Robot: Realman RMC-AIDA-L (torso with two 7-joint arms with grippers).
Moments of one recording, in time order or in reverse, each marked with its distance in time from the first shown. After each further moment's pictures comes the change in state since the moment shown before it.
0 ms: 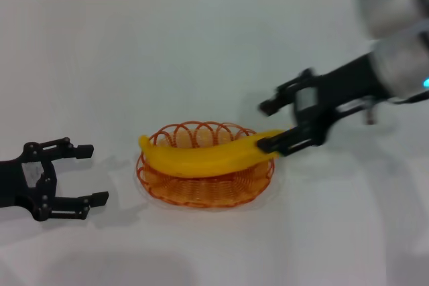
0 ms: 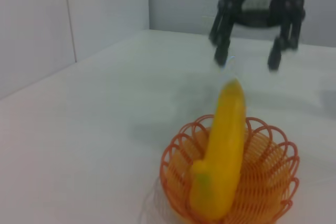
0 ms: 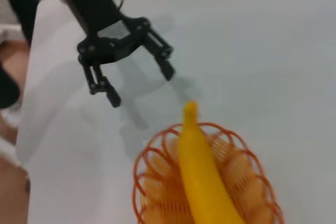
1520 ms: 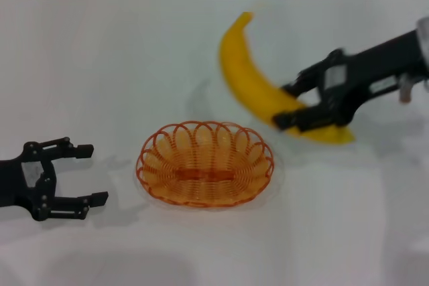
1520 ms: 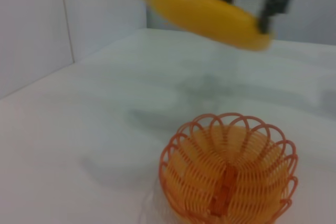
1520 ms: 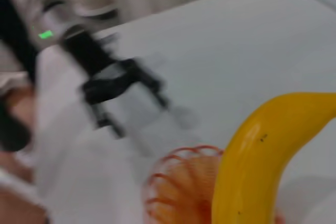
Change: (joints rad) left arm -0.002 0.003 0.006 0.003 0.000 0.001 0.001; right arm 0.018 0.007 0.206 0.025 0.016 -0.135 -0.013
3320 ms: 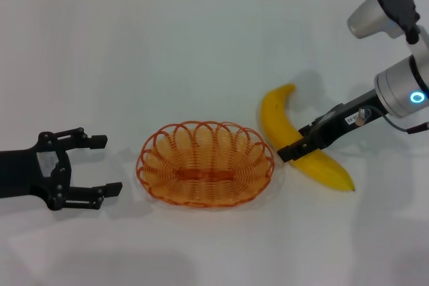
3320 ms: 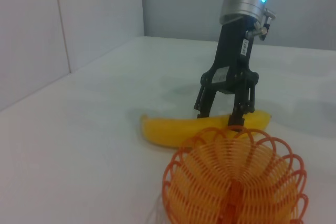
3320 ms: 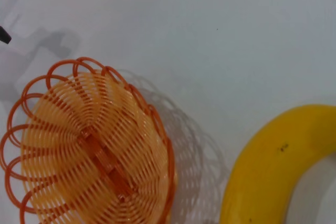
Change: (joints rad) left arm -0.033 -0.021 0.003 -0.003 -0.001 -0.018 0.000; right arm 0.221 -0.006 0.213 0.650 -0.398 0.326 0.102
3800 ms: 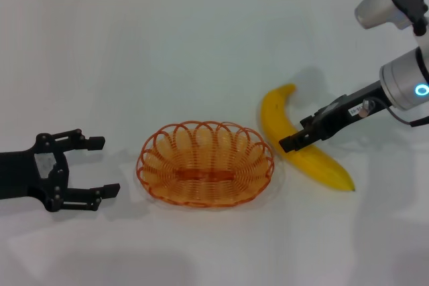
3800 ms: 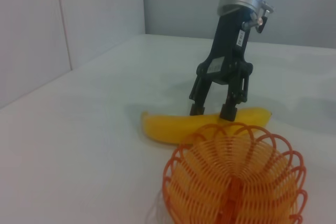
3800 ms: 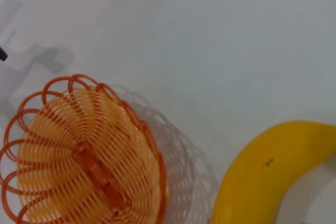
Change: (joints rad) left arm 0.005 0.003 0.000 0.000 0.001 0.000 0.000; right arm -0.007 0.000 0.026 -0.034 0.002 -0.008 -0.001
